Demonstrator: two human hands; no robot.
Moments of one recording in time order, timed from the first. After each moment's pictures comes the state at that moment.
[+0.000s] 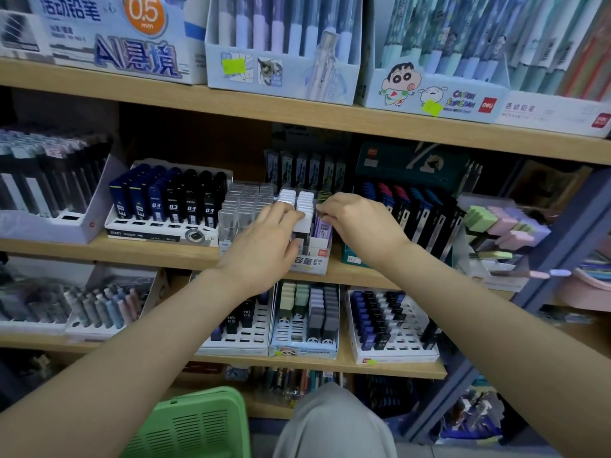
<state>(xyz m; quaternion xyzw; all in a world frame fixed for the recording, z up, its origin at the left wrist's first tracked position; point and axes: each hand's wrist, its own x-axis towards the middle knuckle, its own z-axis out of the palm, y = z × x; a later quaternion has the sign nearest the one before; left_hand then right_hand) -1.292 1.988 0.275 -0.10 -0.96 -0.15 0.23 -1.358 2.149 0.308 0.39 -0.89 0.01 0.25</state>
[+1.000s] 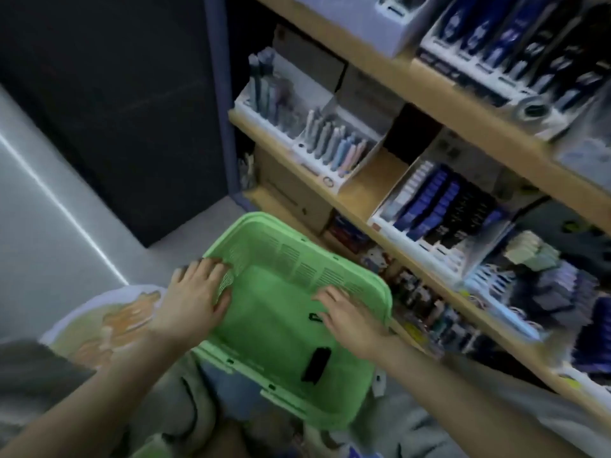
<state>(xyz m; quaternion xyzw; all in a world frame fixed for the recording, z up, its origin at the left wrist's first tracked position) -0.997 1.814 -0.004 0.32 -0.94 -0.13 0.04 -1.212 1.984 0.001 0.63 -0.75 0.01 -0.20</state>
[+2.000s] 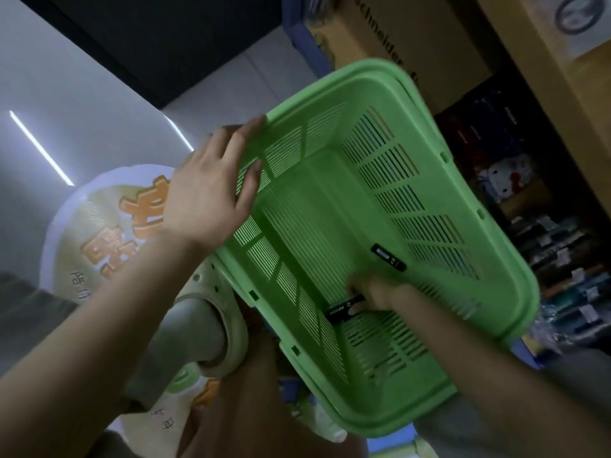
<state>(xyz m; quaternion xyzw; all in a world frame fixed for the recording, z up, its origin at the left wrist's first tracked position) -1.024 1.741 -0.101 0.43 -0.88 -0.20 0.07 -1.224 1.947 -0.238 0.50 -0.55 -0.29 -0.60</state>
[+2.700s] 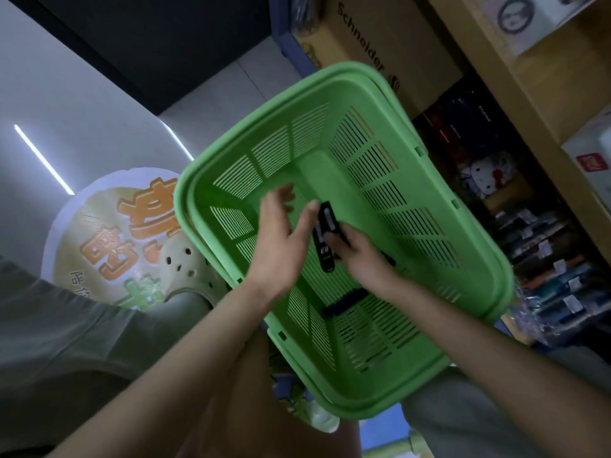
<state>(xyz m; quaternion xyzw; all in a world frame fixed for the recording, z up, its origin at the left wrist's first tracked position) -1.077 1.833 -0.080 0.55 -0.58 -0.59 0.10 -1.196 1.905 -0.132 0.28 -0.67 0.29 -0.63</state>
